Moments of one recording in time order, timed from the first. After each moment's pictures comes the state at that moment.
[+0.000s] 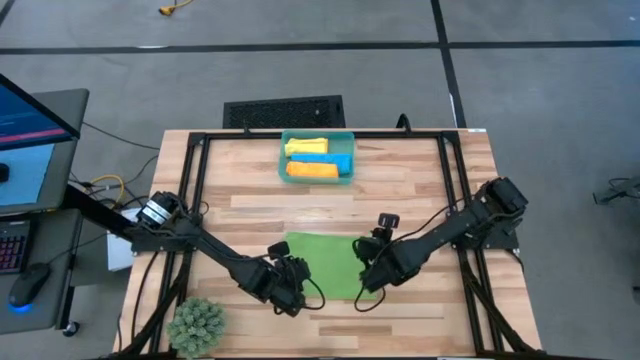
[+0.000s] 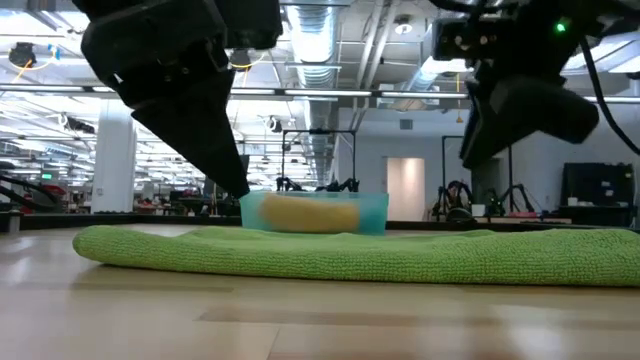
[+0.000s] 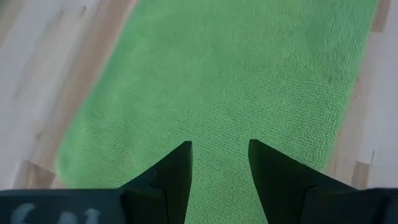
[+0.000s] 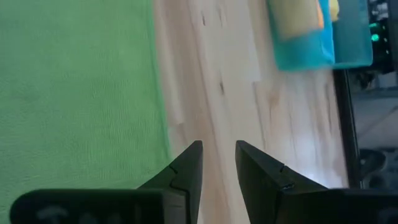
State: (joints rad) left arm -0.53 1.90 1.26 -0.61 -0.53 -0.75; right arm 0.50 1.78 1.19 -1.03 0.69 0.59
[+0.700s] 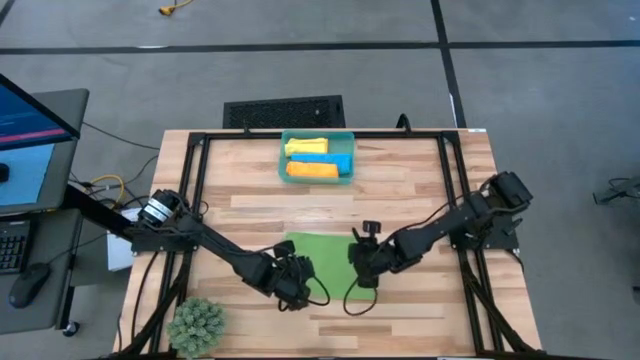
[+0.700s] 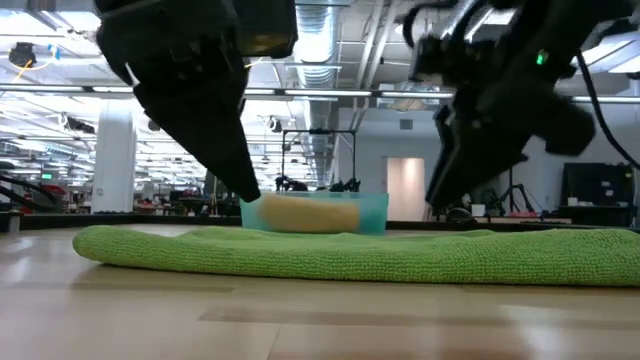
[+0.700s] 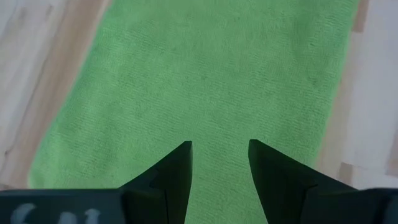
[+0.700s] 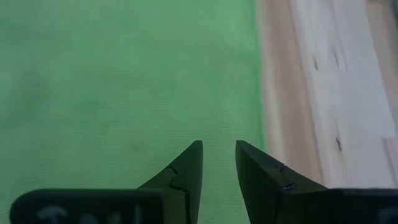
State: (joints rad) left arm -0.50 1.90 1.26 -0.56 -0.43 -0.67; right arm 0.42 1.72 0.98 -0.42 0.42 0.31
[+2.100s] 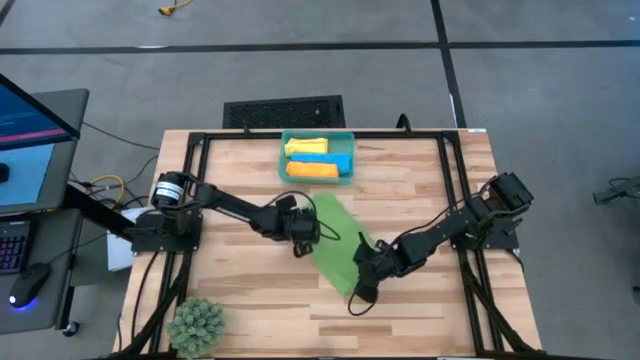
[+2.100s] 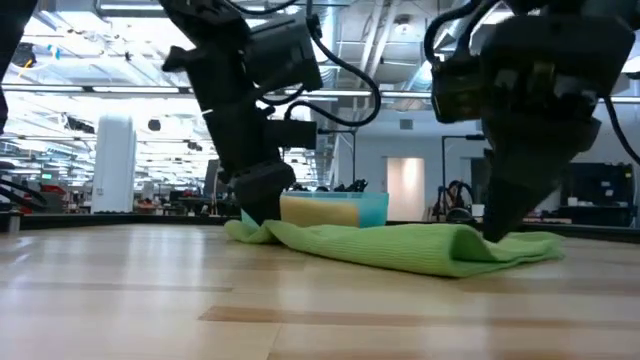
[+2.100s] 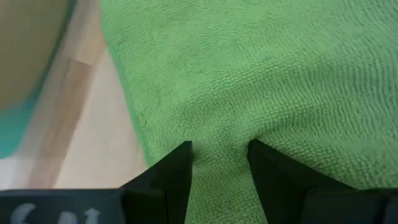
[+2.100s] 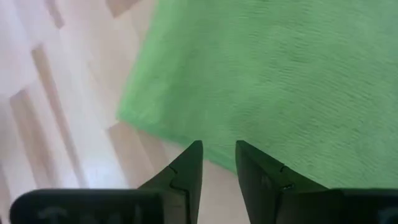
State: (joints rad) left arm -0.11 1.90 1.11 -0.46 -0.43 -0.37; right arm 0.46 1.72 0.91 -0.30 0.11 0.91
